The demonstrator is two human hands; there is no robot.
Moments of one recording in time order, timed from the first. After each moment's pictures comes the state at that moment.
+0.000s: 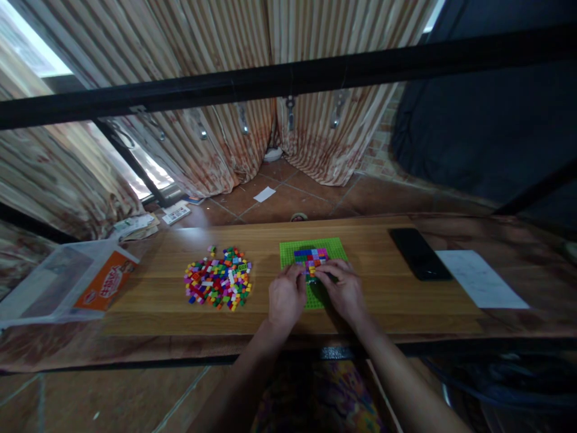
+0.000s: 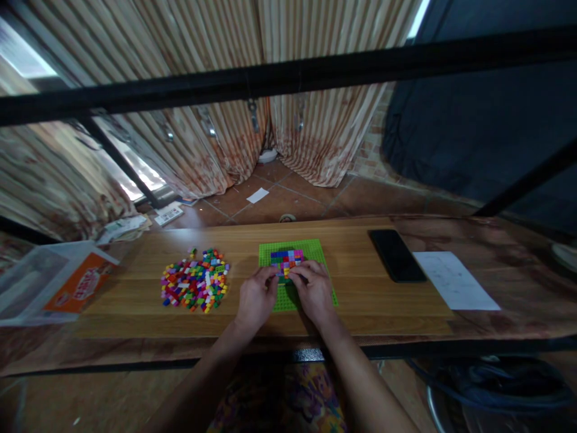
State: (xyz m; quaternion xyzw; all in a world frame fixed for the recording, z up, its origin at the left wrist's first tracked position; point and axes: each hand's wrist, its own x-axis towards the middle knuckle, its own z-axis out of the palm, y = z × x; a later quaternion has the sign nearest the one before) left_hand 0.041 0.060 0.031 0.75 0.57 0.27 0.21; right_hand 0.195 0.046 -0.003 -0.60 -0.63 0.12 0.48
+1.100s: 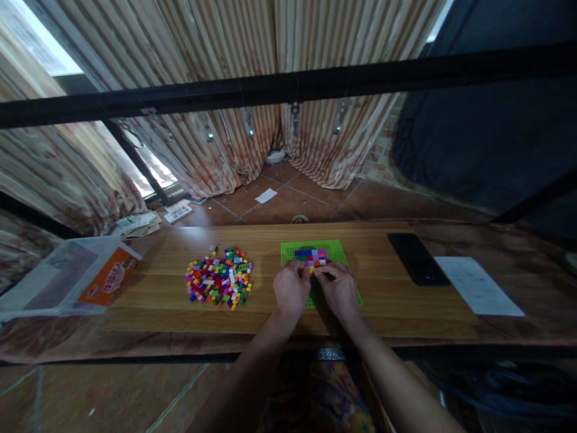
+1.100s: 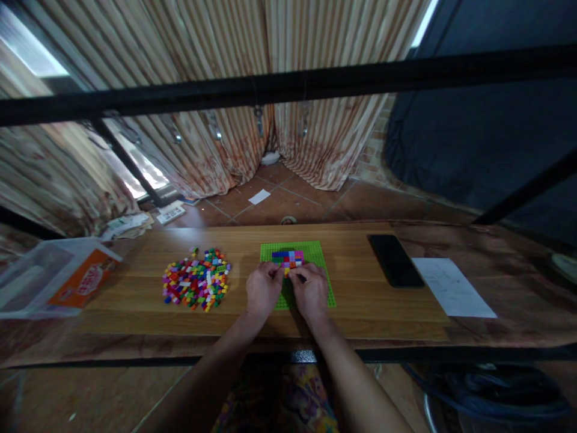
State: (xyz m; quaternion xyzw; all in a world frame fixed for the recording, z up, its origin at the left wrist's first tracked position) left_hand 0.064 0.074 0.031 0.68 0.65 0.27 0.20; right_hand 0.184 0.053 0.002 -0.65 -0.58 0.13 0.47
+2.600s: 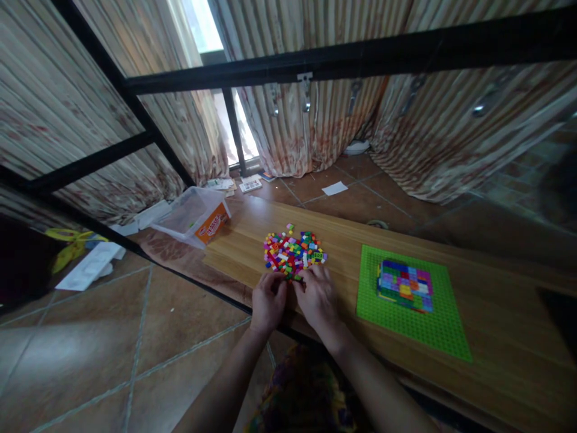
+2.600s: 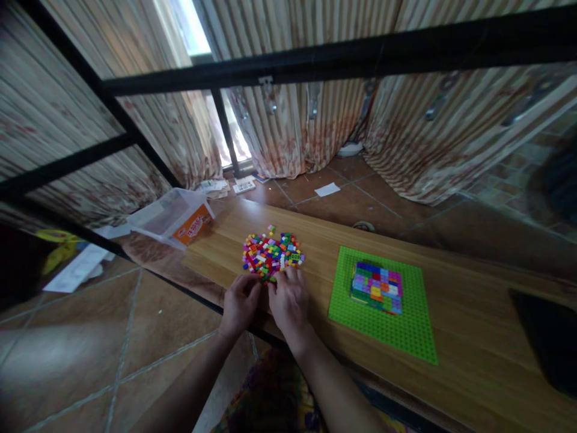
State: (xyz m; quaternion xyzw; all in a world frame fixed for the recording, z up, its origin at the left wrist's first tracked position) left_hand -0.132 0.005 -0.002 0.53 0.70 0.45 0.18; right_hand -0.003 0.048 0.000 -0.51 -0.79 0.13 0.31
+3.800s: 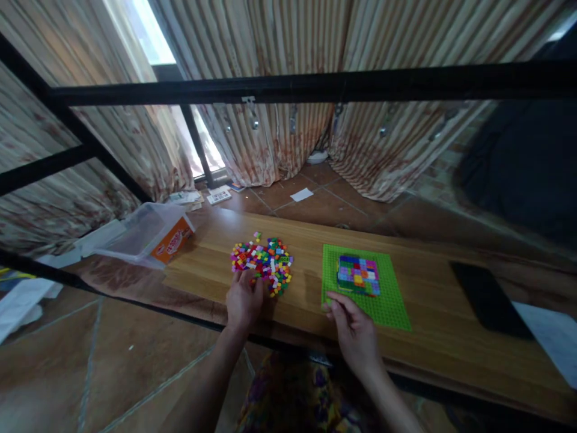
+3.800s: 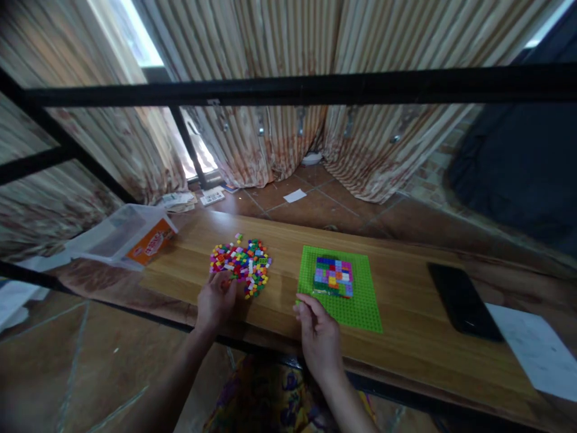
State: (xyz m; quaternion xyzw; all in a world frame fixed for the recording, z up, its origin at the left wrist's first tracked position) left_hand -0.122 0.035 0.014 0.56 0.76 0.31 0.08; right_hand 0.110 -0.011 0.010 -0.58 -0.52 0.40 0.49
